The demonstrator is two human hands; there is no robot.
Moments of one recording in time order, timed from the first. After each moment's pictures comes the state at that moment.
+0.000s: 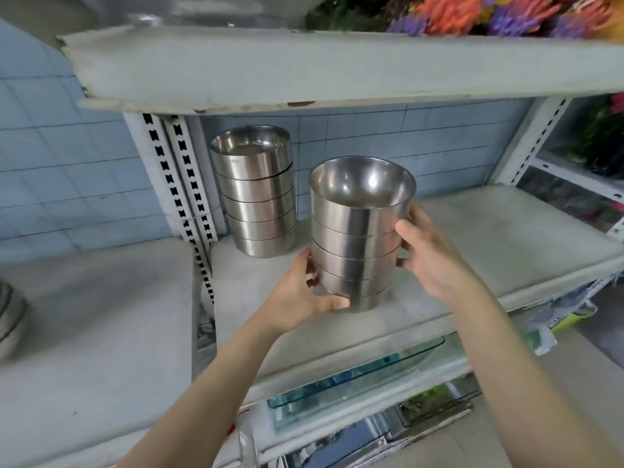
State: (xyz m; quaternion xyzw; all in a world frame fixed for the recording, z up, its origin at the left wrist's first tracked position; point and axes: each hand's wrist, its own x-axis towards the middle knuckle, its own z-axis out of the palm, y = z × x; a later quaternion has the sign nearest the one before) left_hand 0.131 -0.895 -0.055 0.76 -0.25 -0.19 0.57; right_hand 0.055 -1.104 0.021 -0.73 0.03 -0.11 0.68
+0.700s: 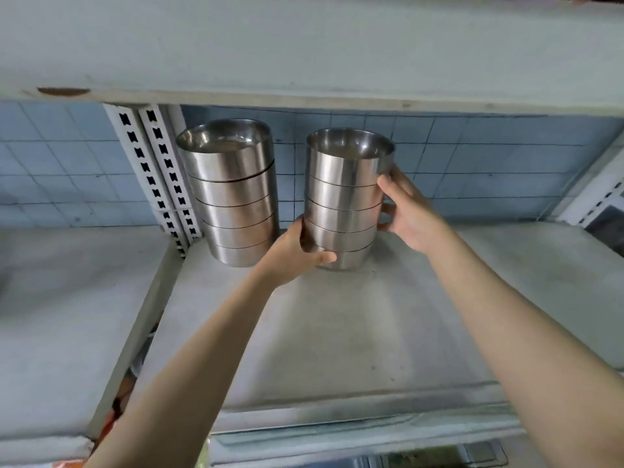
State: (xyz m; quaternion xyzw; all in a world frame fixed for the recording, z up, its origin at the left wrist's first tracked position) left_hand 0.239 -0.980 -0.064 0.84 -0.12 -0.11 0.52; right_hand 0.214 -1.201 0.023 -0.69 -0.01 0.00 0.72
